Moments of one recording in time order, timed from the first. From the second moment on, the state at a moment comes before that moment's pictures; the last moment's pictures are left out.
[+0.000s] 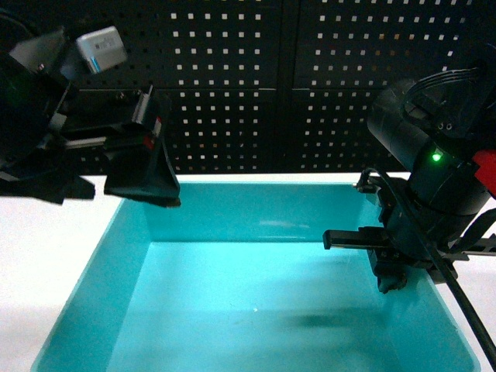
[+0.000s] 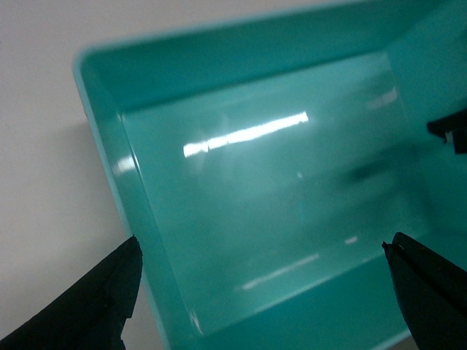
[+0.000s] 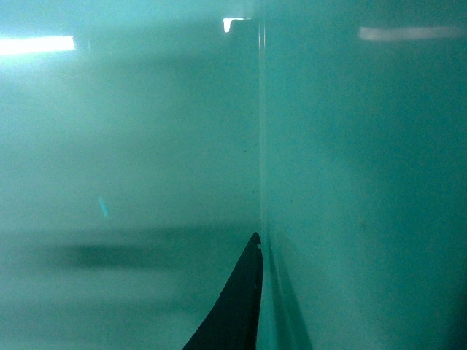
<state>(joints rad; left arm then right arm) -0.25 1.56 1.07 -0.47 0.18 -0.11 0.27 2.17 1.43 -0.68 0.00 0.31</state>
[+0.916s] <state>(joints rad) -0.27 1.84 1.03 -0.37 -0.08 -0.23 0.27 2.17 1.43 -0.68 0.00 0.31</state>
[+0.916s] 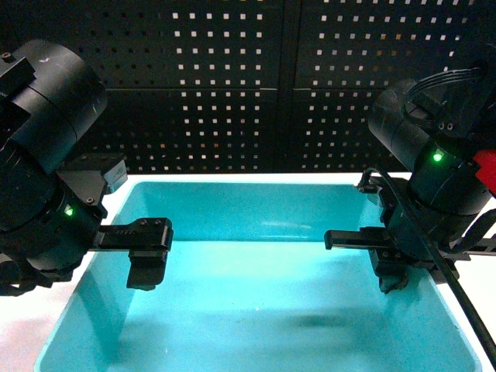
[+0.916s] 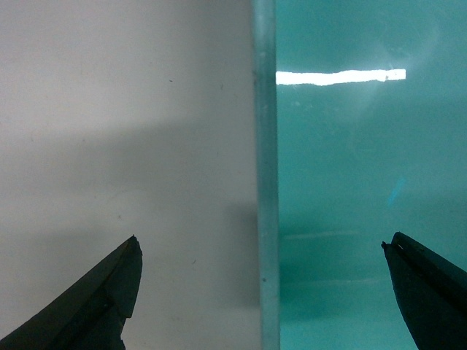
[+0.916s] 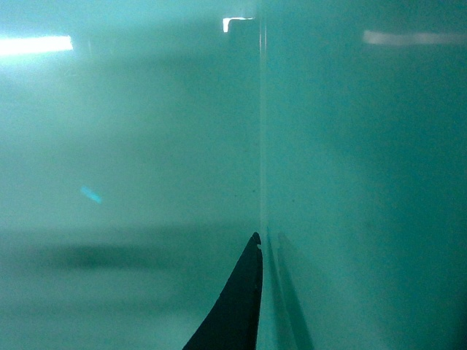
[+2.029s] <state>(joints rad) -0.28 1.90 1.01 -0.32 -0.09 -0.13 0.27 2.17 1.43 -0.68 0.00 0.31</state>
